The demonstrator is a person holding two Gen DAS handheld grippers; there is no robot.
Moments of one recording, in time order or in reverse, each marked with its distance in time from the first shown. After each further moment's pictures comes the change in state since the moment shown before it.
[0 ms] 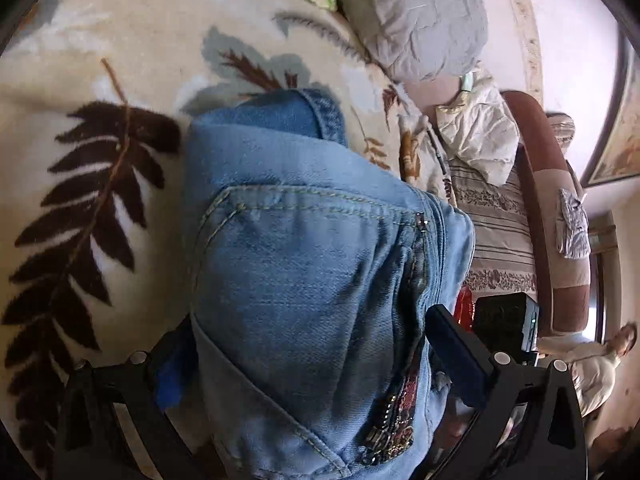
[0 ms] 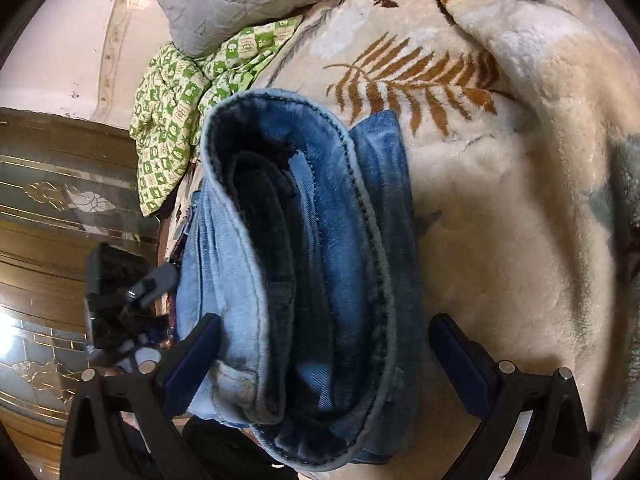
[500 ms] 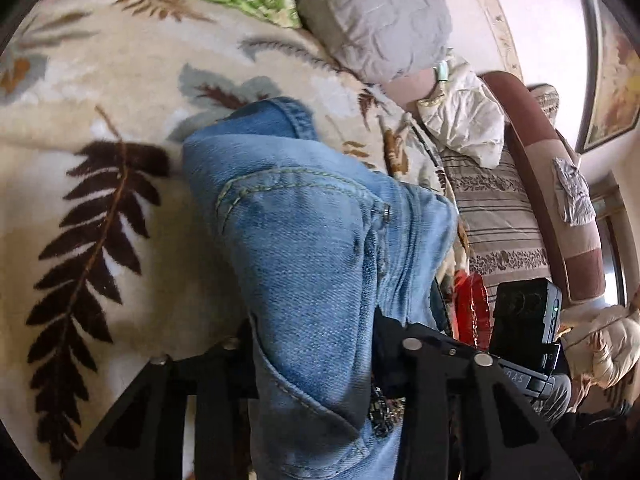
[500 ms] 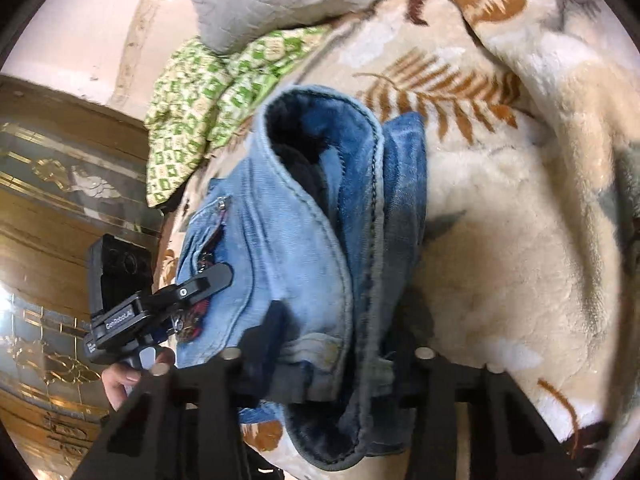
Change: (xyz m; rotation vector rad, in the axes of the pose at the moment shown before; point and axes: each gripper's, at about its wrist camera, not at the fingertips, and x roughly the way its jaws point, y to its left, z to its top) left arm -0.018 -0.025 -0.015 0.146 -0.061 0.055; right arm -0.003 0.029 -0.018 -0.123 -0.102 -0.037
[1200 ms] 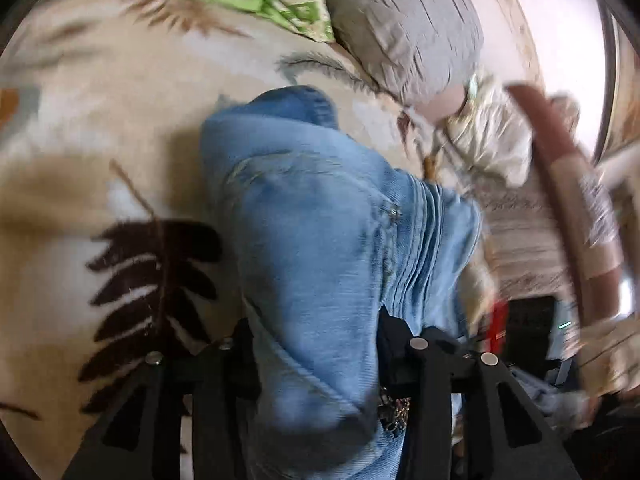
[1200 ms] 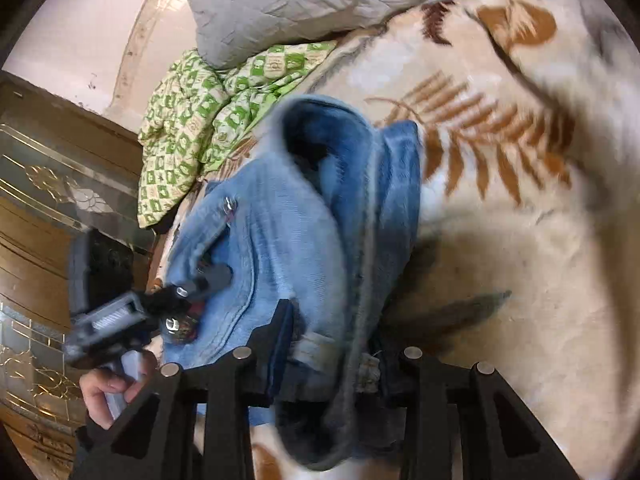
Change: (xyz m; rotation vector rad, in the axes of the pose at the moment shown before) left arm 0.017 0.051 0.045 -0.044 -0.015 0.035; right arm 0.042 -0.010 0.024 0.047 -0.088 0.043
